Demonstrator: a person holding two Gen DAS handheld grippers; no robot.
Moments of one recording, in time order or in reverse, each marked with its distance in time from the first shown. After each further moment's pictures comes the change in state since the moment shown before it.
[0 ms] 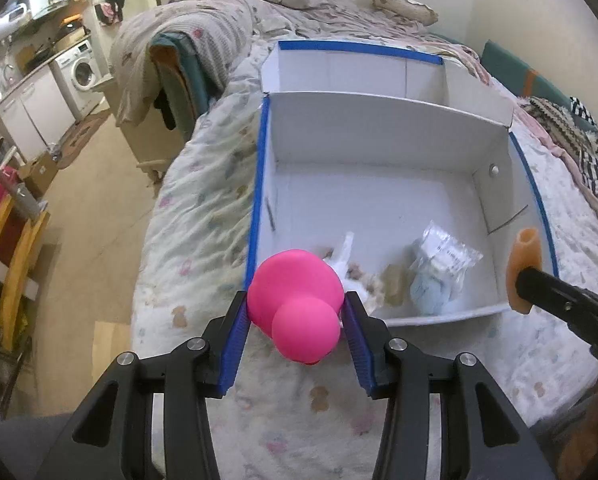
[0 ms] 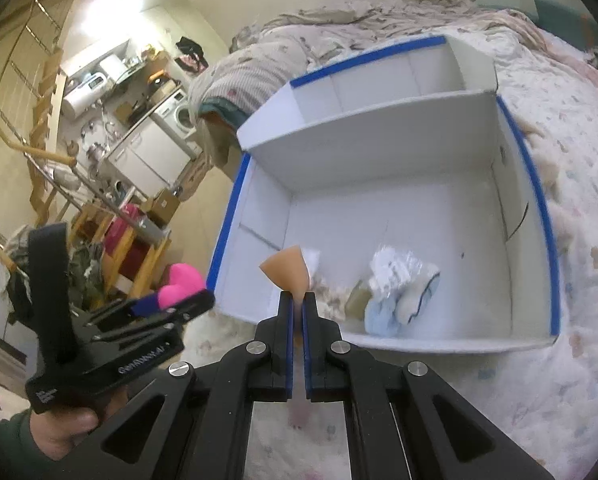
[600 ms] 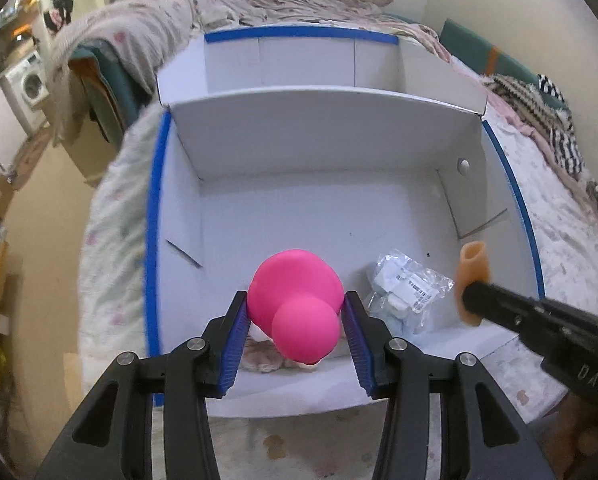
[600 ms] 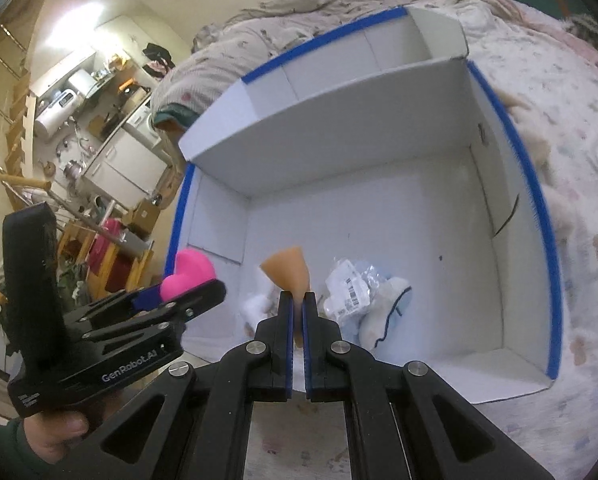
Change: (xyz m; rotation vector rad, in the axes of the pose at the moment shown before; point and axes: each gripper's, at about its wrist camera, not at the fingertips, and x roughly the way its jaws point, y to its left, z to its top) left arm 0.055 -0.034 0.038 0.094 0.043 -0.149; right arm 0.040 -0.042 0.014 0.101 0.044 -0.043
